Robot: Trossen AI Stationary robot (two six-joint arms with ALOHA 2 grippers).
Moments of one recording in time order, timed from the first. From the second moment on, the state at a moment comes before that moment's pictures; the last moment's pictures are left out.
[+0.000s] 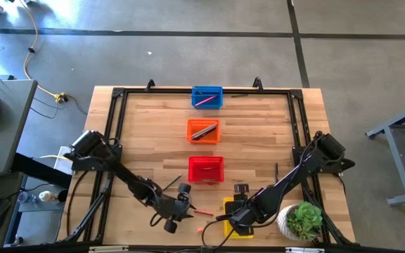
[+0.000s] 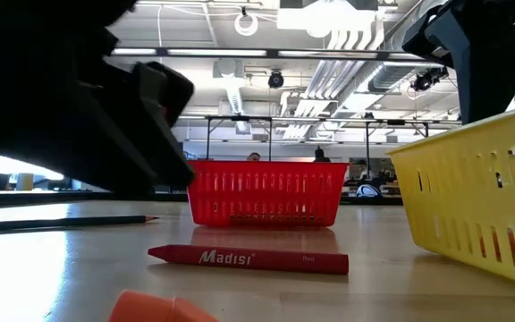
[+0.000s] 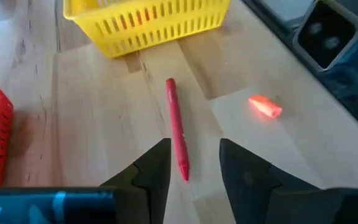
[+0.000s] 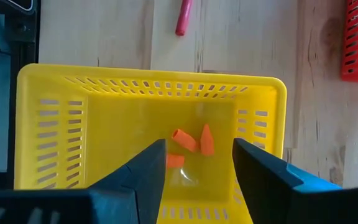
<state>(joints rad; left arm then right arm) -0.51 1.89 0.85 0.38 -0.30 -0.11 0.67 1.89 1.40 -0.78 0.18 0.57</state>
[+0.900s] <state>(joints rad) -0.45 2.02 0.95 0.26 -0.21 -0.12 0.68 1.89 1.40 -0.79 0.19 0.55</state>
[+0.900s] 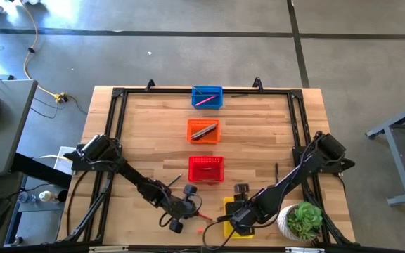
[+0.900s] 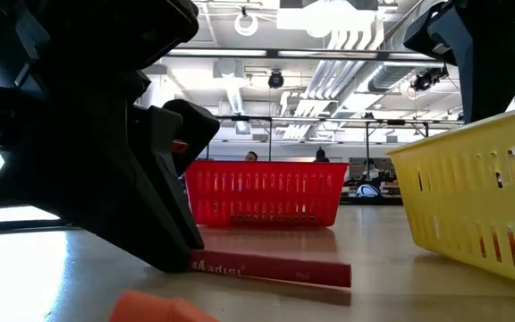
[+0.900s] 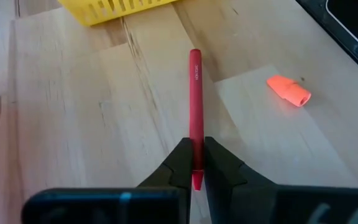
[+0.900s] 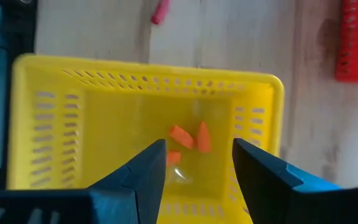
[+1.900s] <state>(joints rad) -0.50 1.88 0.94 0.11 -0.29 -0.16 0.73 1.71 1.19 -0.61 0.49 0.32</state>
